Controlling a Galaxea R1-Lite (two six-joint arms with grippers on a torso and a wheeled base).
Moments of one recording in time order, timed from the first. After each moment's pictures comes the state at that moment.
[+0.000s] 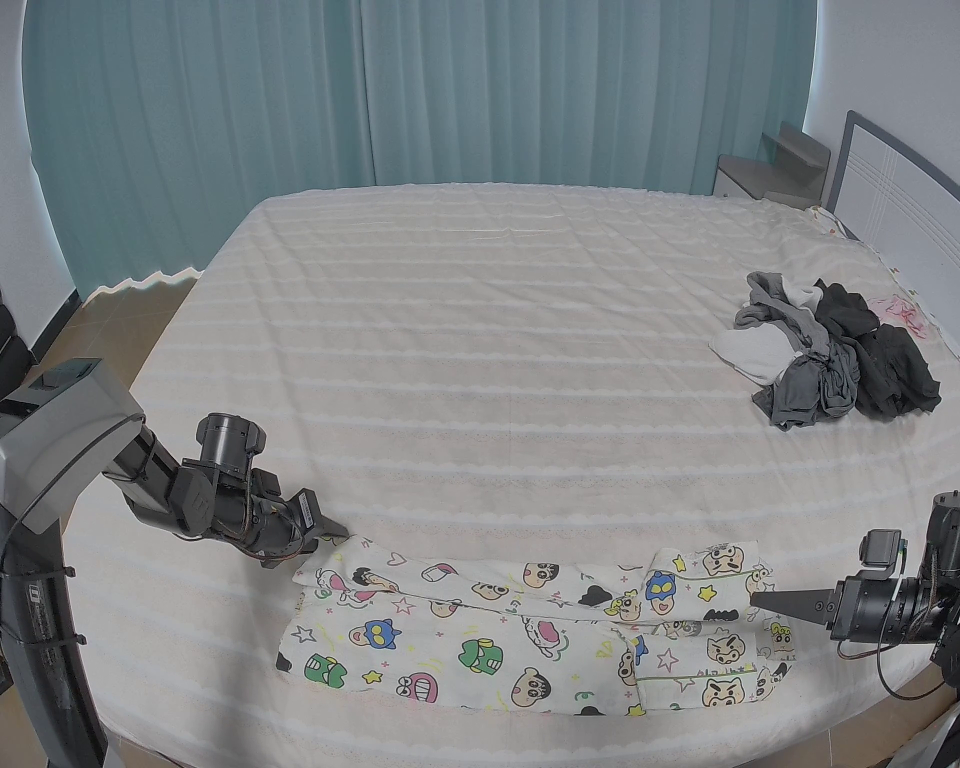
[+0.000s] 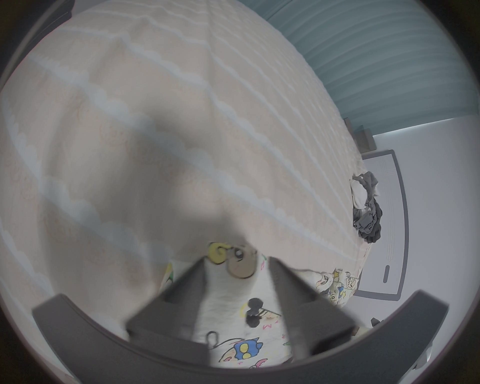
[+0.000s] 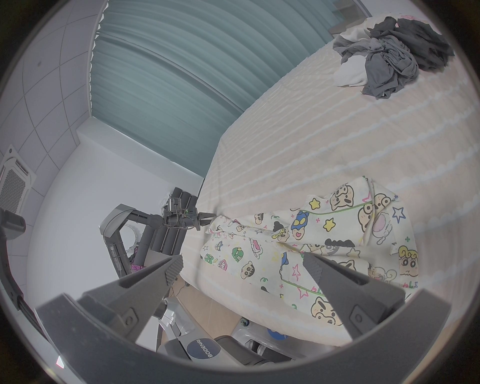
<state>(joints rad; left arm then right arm) -0.09 2.23 -1.03 -0.29 -0.47 -0.58 0.02 1.51 -0.03 -0.97 0.75 0.45</state>
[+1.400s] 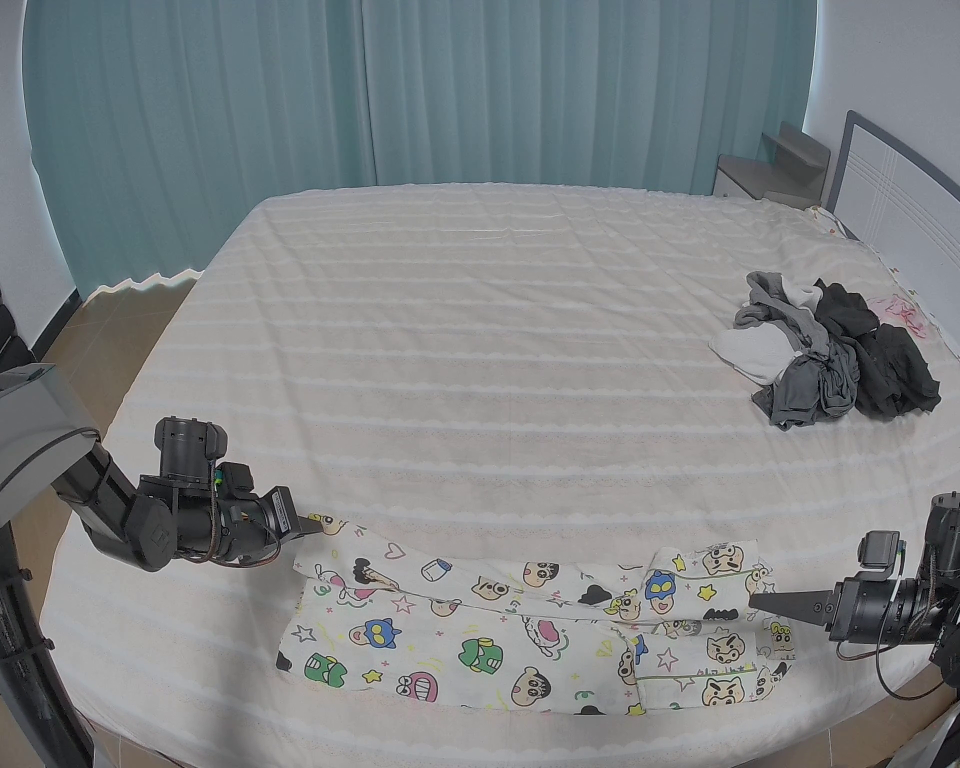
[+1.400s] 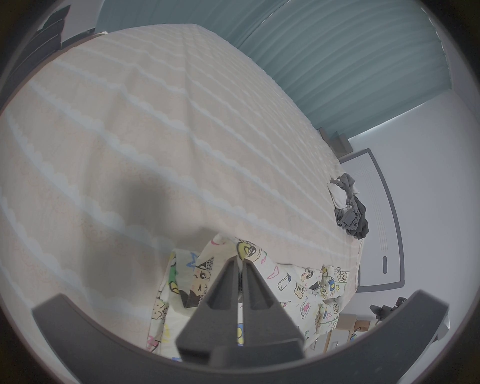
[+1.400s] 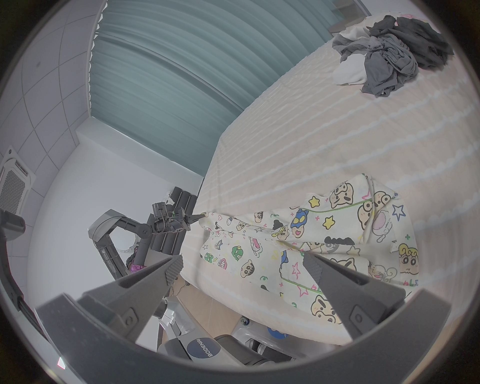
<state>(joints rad) -0.07 2.06 -0.75 -0.59 -0.46 -0.54 0.02 1.51 -0.03 -0.97 0.75 0.45</state>
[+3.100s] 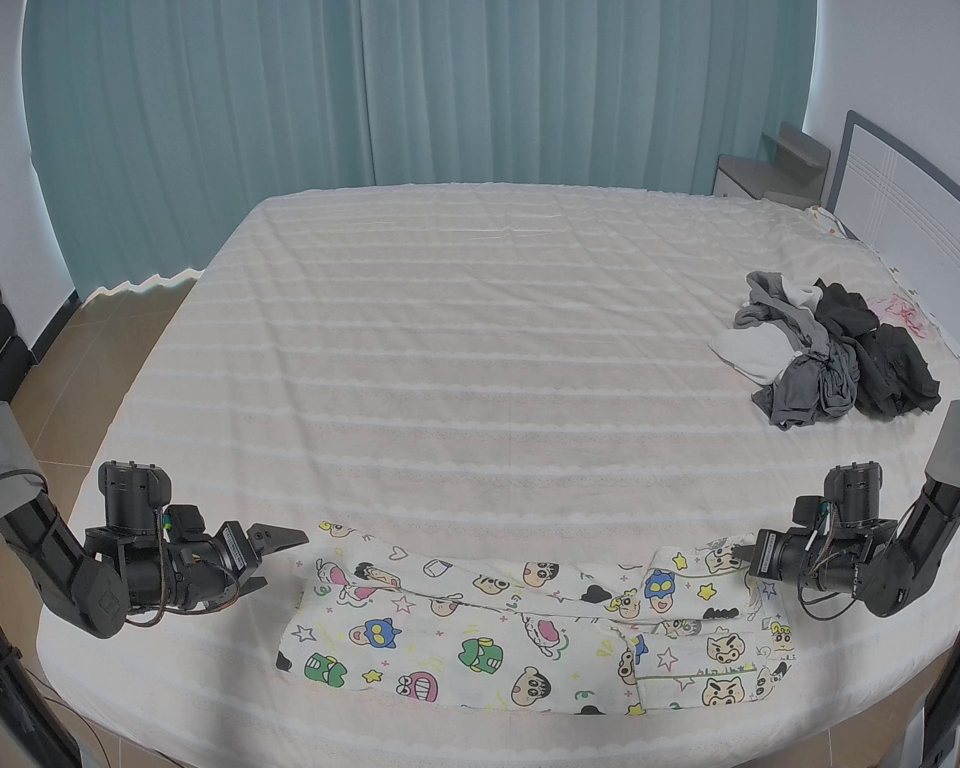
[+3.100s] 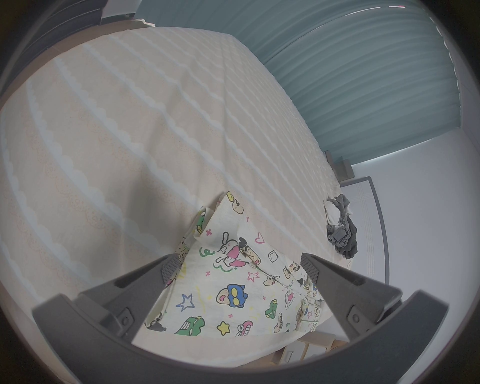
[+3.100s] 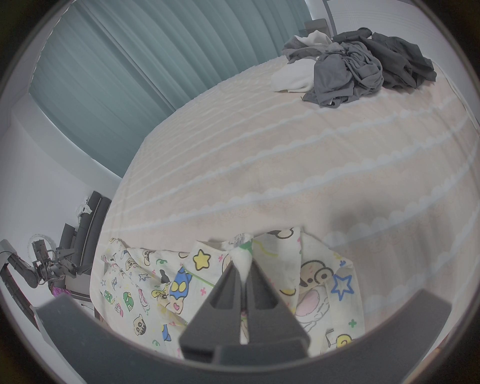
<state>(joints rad) -0.02 1.89 -0.39 -0.83 -0.47 -0.71 0.06 2.03 -0.39 -0.97 0.23 0.35</state>
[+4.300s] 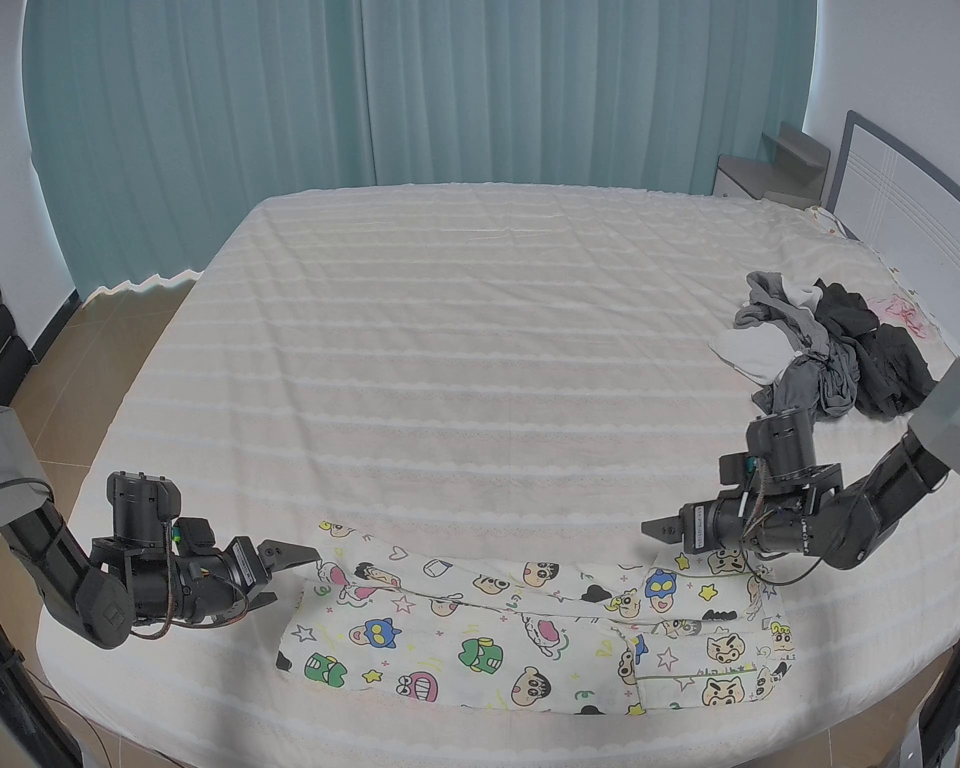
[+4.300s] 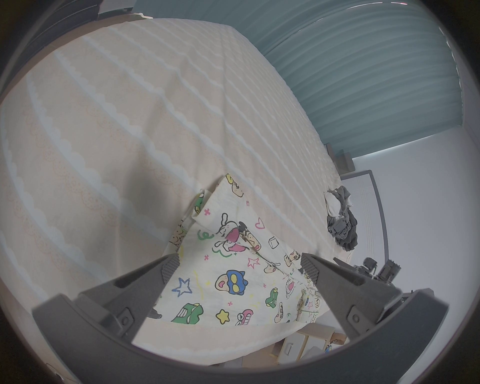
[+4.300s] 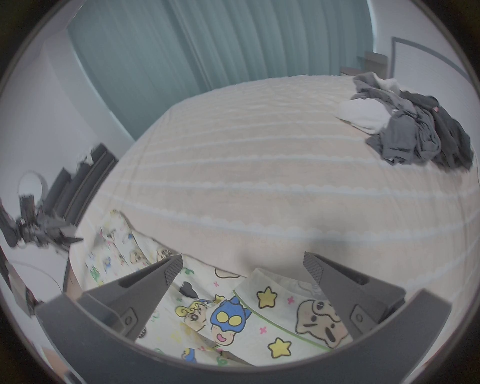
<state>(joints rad) -0.06 1.89 -0.36 -0.83 -0.47 -0.71 0.31 2.00 -0.74 -0.56 0.04 0.18</state>
